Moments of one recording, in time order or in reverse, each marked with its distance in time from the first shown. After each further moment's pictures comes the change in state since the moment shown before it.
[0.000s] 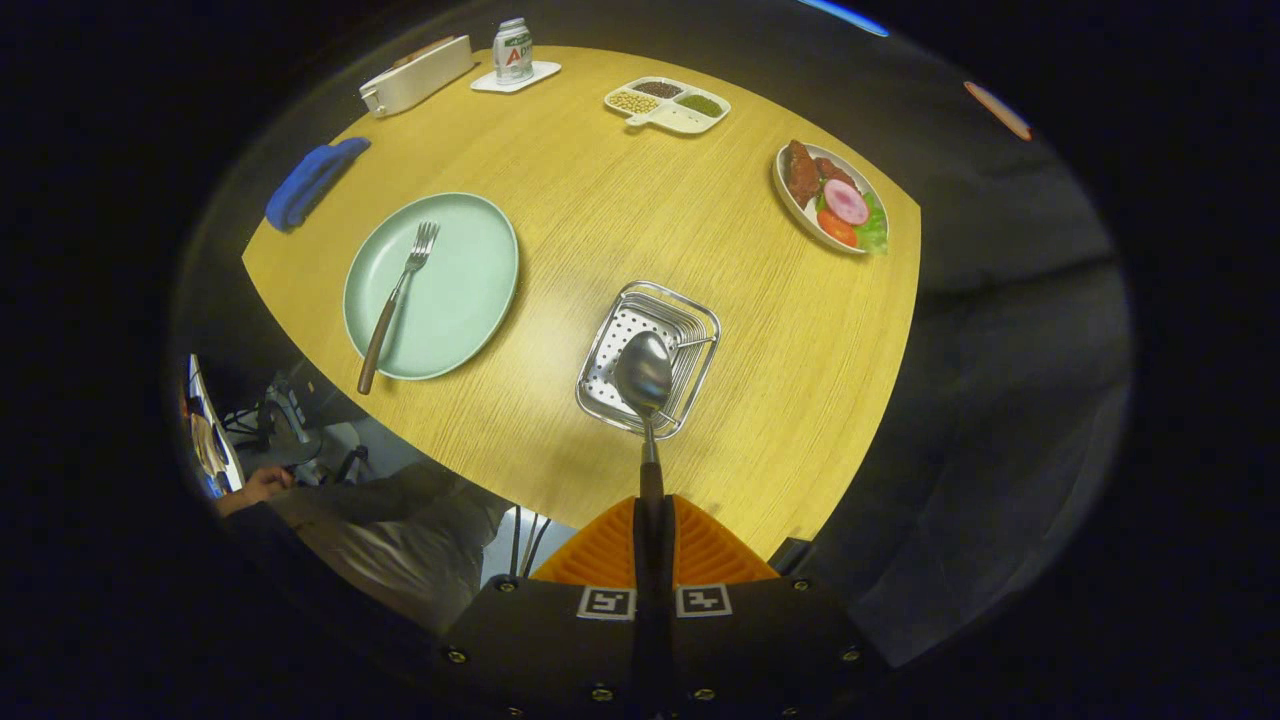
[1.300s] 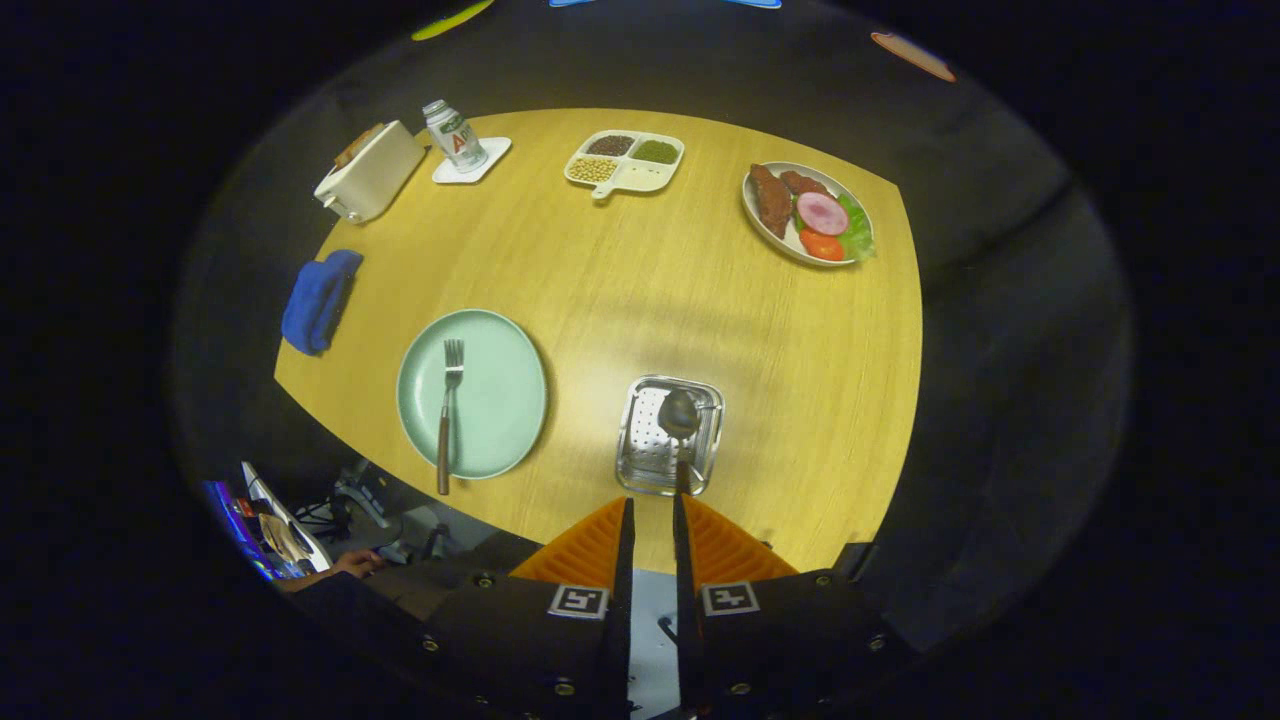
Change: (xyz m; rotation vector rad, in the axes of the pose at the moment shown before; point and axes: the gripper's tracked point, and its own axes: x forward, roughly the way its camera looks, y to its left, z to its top) arm -0.057 0.033 0.050 0.233 -0.166 0.185
